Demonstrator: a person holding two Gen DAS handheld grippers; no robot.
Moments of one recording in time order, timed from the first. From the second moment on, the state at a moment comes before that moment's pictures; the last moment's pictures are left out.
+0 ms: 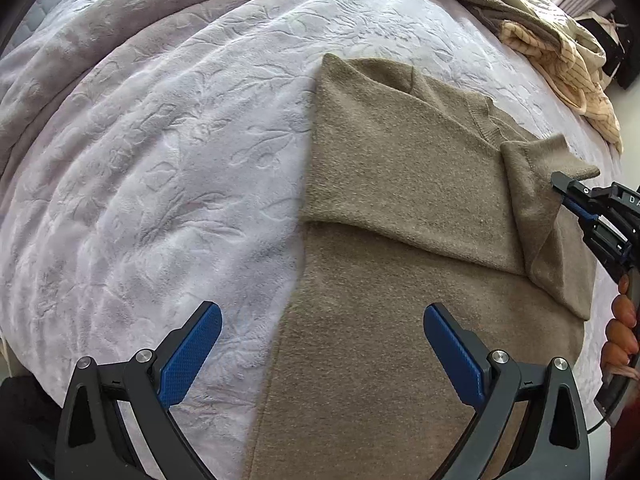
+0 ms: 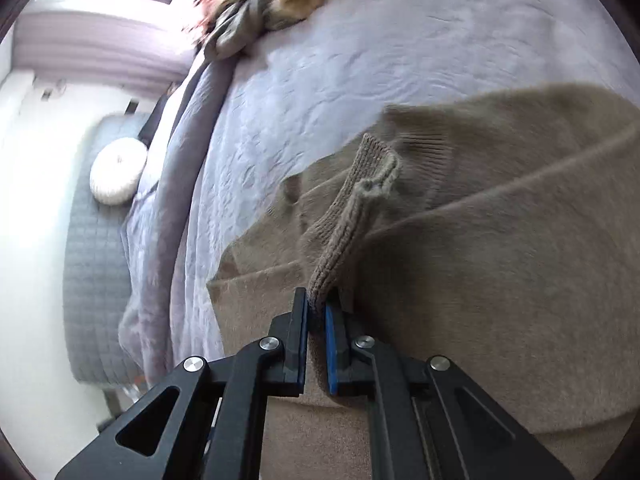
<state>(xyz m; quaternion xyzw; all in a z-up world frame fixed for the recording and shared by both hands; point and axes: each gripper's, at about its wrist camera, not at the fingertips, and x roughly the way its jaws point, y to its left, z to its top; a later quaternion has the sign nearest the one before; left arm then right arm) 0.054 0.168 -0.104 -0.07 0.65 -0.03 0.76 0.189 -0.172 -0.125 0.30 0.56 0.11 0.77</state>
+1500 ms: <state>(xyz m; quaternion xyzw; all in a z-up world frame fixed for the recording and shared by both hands) 0.152 0.093 -0.115 -0.25 0.60 -0.17 0.74 -0.008 -0.348 -0.189 0.65 0.43 -0.09 0.62</state>
